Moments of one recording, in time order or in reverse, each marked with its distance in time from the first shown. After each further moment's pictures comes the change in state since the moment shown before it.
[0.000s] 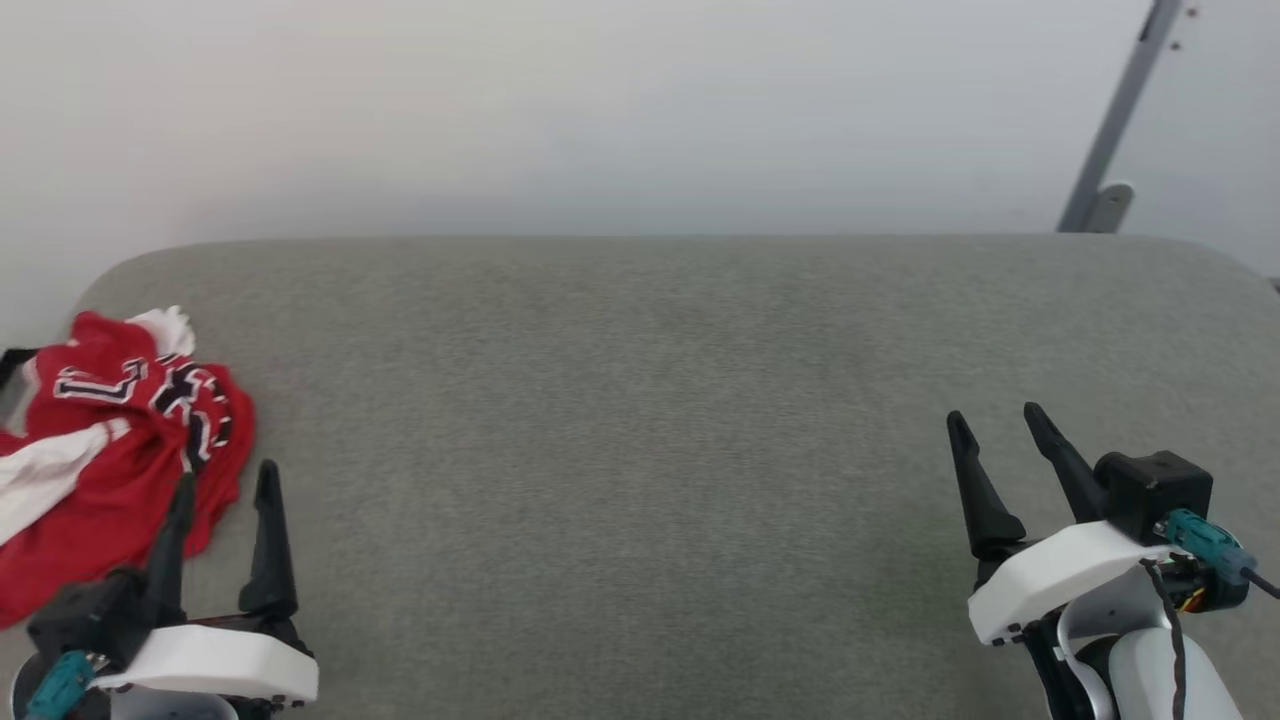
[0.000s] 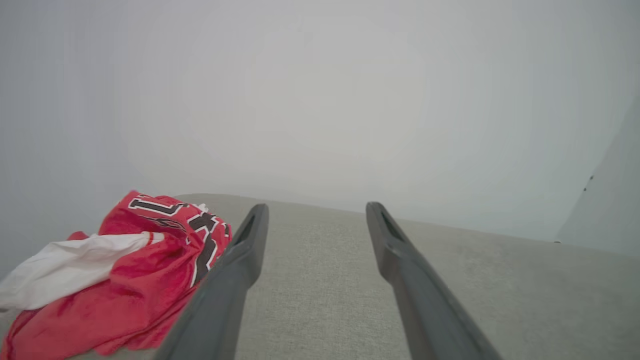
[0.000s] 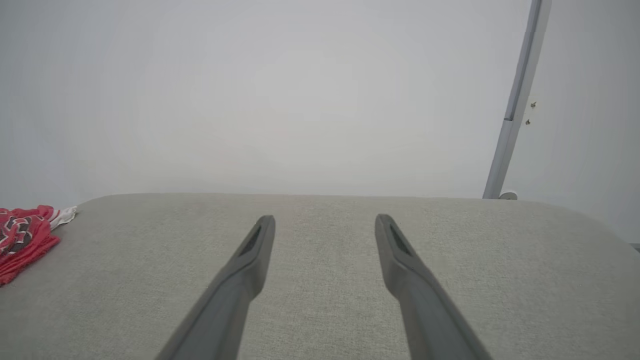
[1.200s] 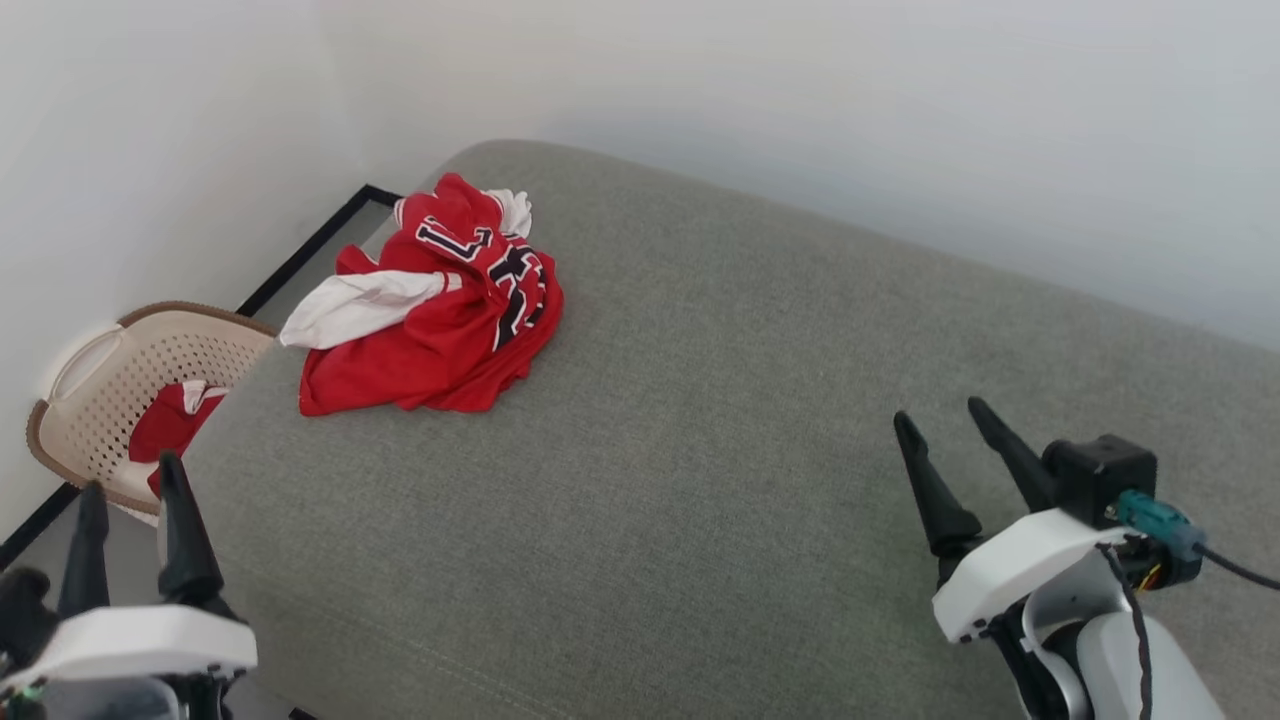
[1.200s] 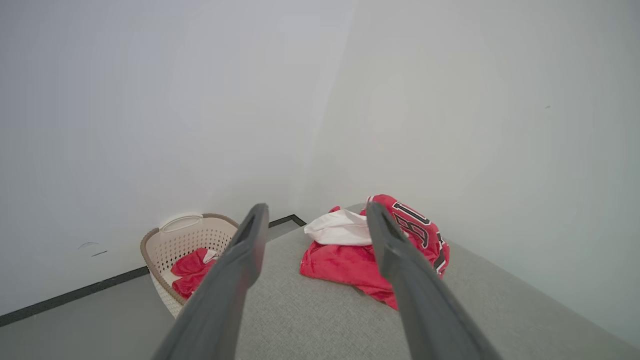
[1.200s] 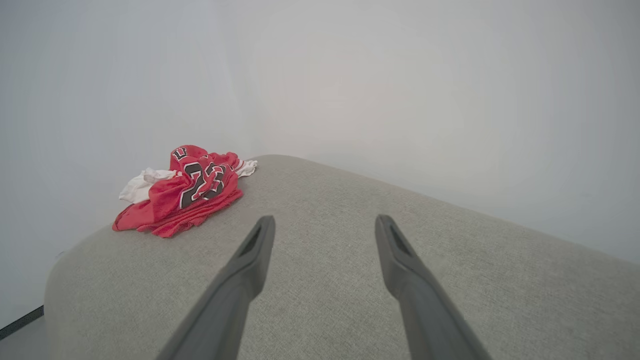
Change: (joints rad) left arm 0.003 -0.018 0.103 -0.030 -0.127 0.089 0.041; right arm -0.031 -0.024 0.107 0.021 0.044 0.000 0.022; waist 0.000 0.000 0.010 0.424
